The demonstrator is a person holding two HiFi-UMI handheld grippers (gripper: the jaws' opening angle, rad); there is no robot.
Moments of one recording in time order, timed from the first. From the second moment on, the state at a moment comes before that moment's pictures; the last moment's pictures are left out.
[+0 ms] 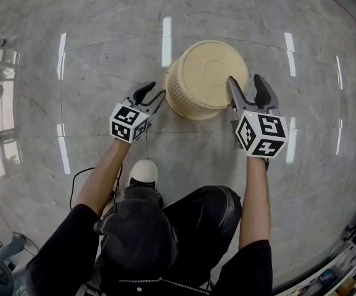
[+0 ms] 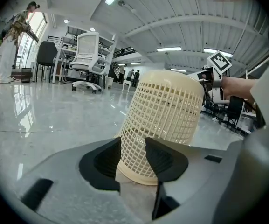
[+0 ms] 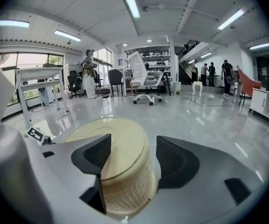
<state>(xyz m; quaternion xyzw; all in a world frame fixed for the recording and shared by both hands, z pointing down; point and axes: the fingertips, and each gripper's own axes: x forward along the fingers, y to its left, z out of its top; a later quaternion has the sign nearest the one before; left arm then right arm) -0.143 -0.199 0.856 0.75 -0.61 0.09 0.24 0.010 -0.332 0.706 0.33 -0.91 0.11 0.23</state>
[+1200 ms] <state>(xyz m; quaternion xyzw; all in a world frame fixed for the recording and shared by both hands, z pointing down) -0.126 -0.202 0.886 0.76 -0.59 0.09 0.27 0.055 -0.353 0.723 0.30 -0.89 0.33 0.10</state>
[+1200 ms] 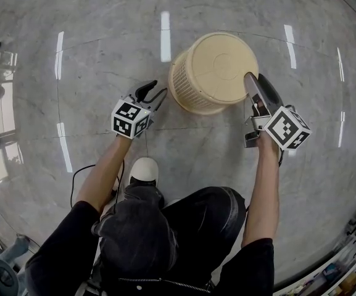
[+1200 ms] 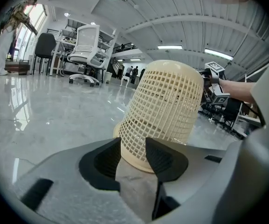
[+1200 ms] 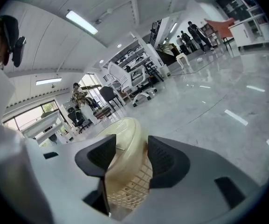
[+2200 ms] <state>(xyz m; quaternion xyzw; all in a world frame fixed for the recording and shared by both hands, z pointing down) -0.048 -0.263 0.925 0.77 -0.53 0.02 0.36 0.167 -0.383 0.713 0.33 -0.86 0.39 -0.01</state>
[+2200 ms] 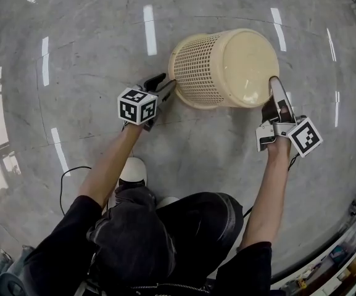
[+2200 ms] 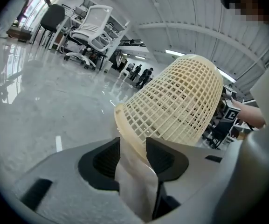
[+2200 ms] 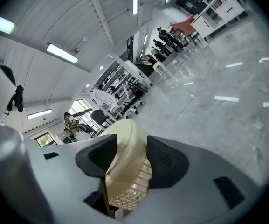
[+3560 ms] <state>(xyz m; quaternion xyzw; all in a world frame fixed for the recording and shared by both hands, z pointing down) -0.123 -0.296 0.812 0.77 -0.60 0.01 0.23 0.191 -0.338 0.721 0.39 -0.88 0.22 0.16</state>
